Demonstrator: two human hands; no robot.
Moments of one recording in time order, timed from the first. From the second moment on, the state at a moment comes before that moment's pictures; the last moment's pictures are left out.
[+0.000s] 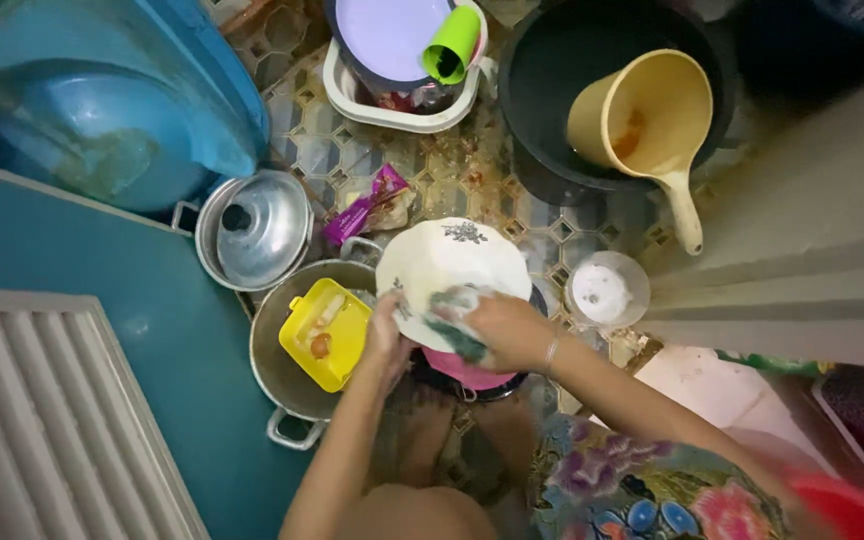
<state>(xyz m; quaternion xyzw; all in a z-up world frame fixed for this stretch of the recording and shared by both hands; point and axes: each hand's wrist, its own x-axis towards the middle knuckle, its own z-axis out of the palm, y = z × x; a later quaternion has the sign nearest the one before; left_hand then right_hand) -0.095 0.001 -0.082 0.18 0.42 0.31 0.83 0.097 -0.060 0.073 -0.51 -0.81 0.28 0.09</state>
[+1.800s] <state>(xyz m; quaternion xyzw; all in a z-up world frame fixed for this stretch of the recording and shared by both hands) -0.056 0.030 -0.102 0.16 0.32 0.44 0.82 0.185 -0.021 0.063 -0.53 -0.15 0.69 0.46</state>
